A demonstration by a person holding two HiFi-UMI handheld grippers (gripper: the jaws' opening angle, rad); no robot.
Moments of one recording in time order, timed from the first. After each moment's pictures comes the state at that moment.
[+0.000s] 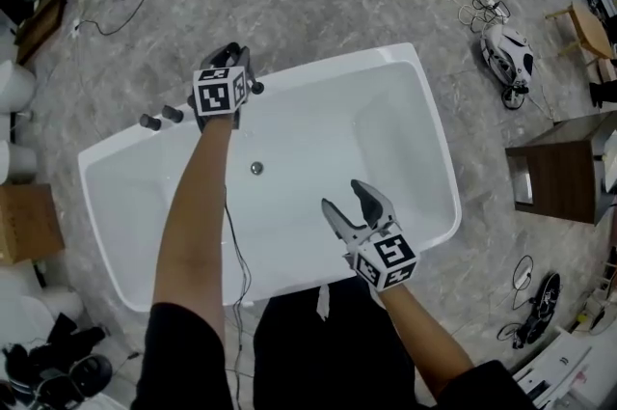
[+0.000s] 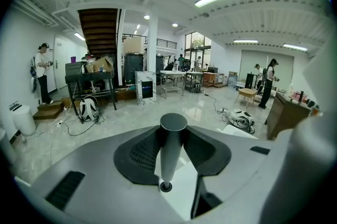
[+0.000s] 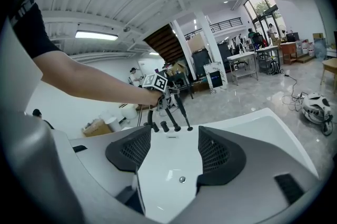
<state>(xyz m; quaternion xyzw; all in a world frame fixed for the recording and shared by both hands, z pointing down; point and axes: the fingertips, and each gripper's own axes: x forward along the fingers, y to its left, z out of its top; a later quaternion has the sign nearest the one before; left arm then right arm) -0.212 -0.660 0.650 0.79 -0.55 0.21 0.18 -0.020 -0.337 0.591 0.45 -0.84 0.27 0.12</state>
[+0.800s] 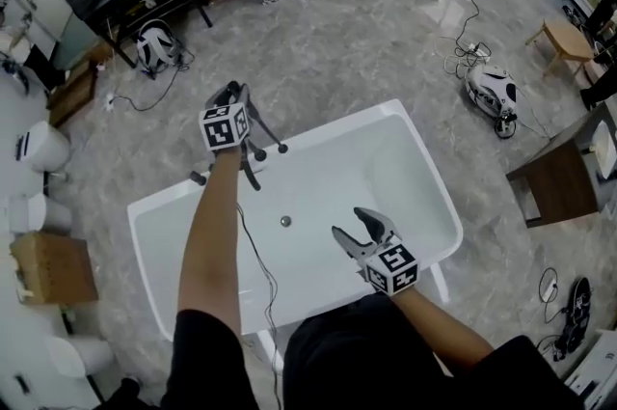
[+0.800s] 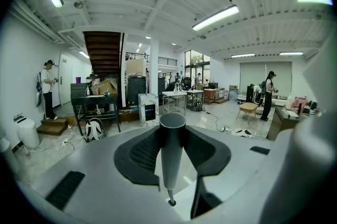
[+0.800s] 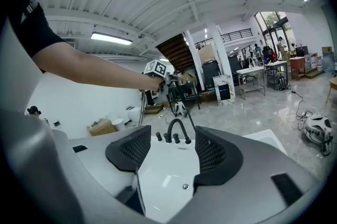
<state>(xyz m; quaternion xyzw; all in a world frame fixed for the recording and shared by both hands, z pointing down) -0.245 -0.632 0.420 0.80 -0.57 0.15 0.12 -0.042 -0.284 0.469 0.43 -0.87 0.22 0.10</state>
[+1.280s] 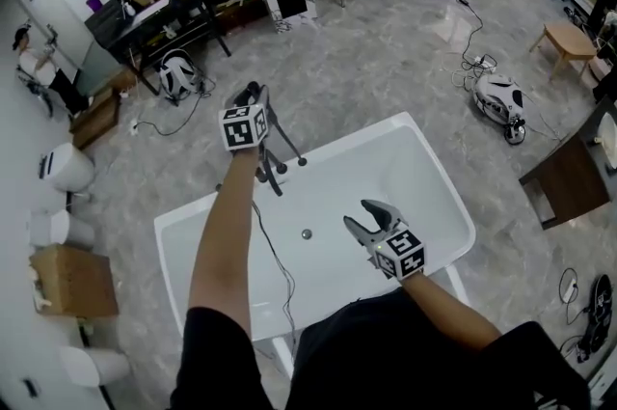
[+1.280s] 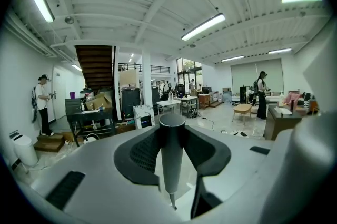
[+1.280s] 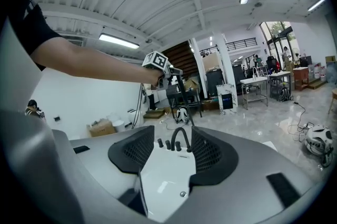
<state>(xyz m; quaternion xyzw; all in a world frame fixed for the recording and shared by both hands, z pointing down) -0.218 -0.587 0.311 0.82 -0.55 0.13 0.06 -0.048 -0.269 0.422 0.43 -0.88 0.17 0.08</state>
